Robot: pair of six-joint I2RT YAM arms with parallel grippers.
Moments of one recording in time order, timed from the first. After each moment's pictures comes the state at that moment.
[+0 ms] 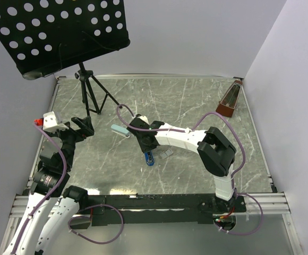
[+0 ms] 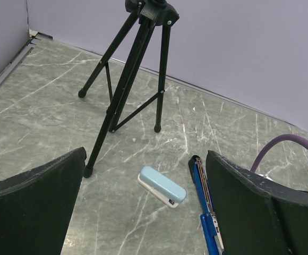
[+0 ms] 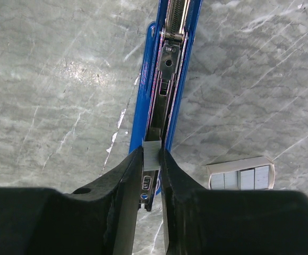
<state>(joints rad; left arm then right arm) -0.30 0.44 0.69 -0.26 -0.38 -0.39 0.97 1.93 1.43 -0.69 0.25 0.52</state>
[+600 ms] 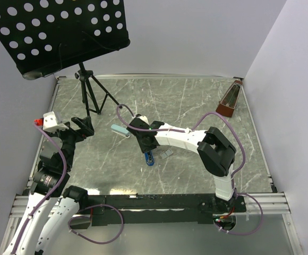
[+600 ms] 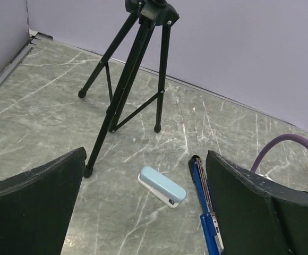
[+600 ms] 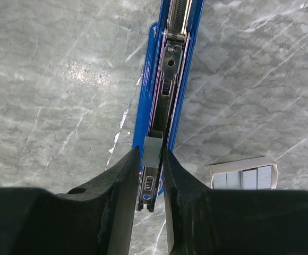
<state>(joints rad) -0.30 0.44 0.69 -0.26 -0.38 -0.39 0.97 1.93 1.43 -0.68 0.25 0.53</state>
